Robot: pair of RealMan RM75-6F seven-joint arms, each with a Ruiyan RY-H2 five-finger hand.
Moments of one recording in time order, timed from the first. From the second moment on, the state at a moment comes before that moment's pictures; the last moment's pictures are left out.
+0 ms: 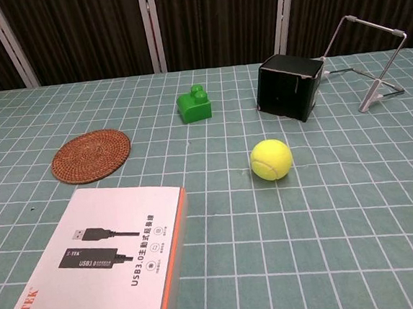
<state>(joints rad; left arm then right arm) -0.04 -1.10 0.10 -1.64 1.78 1.55 0.16 -0.09 -1.08 -0.13 -1.68 -1.80 1.58 -0.15</state>
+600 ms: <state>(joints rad) -0.03 -1.11 0.10 -1.63 1.79 1.58 0.15 -0.07 -1.15 -0.14 -1.68 -1.87 1.55 -0.17</state>
